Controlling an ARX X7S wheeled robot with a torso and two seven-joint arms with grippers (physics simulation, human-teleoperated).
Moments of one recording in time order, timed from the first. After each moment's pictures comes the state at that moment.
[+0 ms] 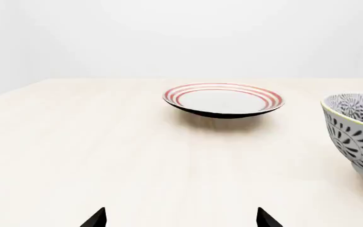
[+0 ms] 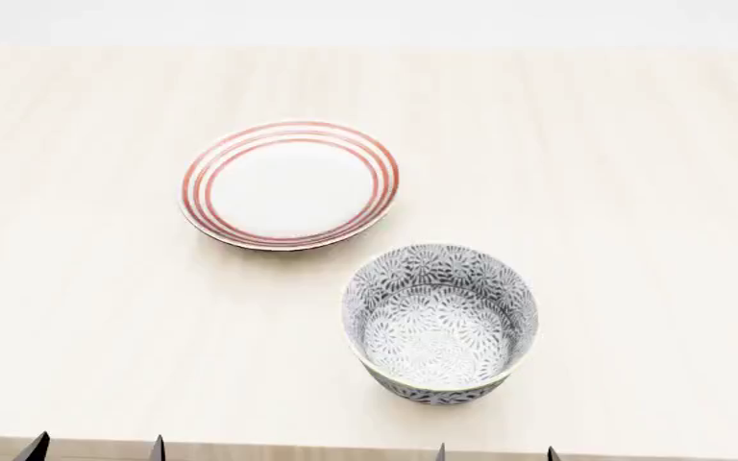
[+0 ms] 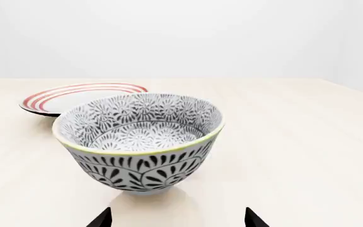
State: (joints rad) left arm 0.00 0.00 0.00 0.00 0.00 0.00 0.00; right arm 0.00 0.00 0.00 0.00 0.00 0.00 0.00
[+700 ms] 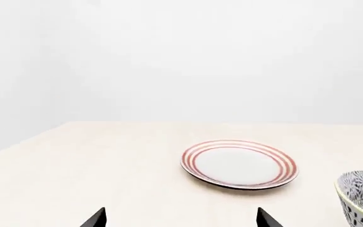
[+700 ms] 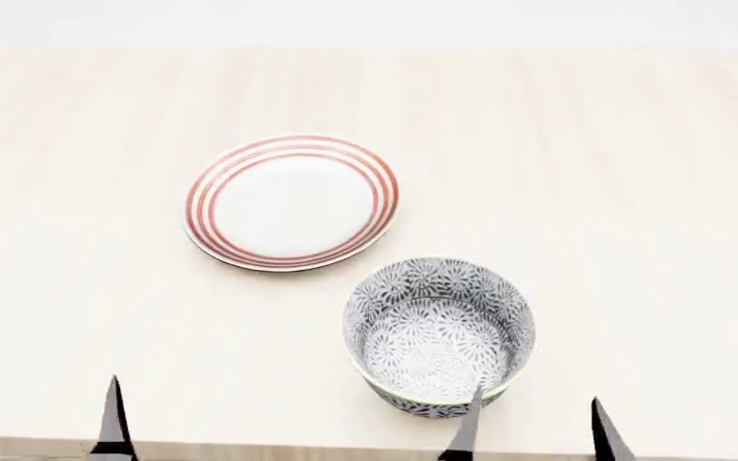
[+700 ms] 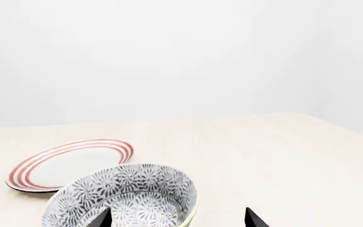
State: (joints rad) left arm -0.02 -0.08 0.04 0.18 -0.07 -0.04 -0.11; right arm 0.02 0.08 -0.03 -0.17 0.11 0.05 0.11
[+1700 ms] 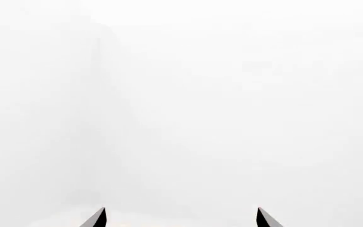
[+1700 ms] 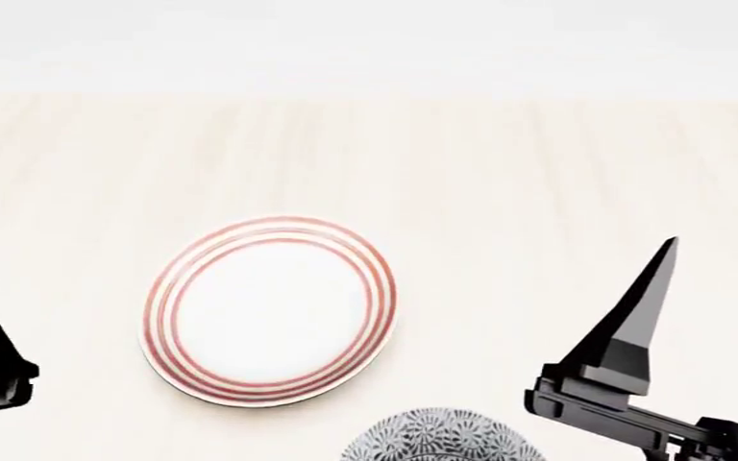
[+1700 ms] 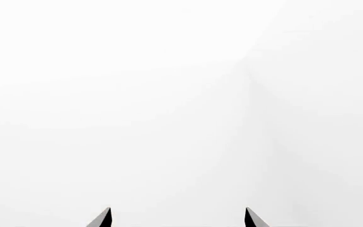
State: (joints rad) left arm -0.10 -0.15 -0.02 0.54 -0.12 -0.15 -0.27; right arm 0.09 0.13 0.09 -0.48 0.23 -0.12 0.25
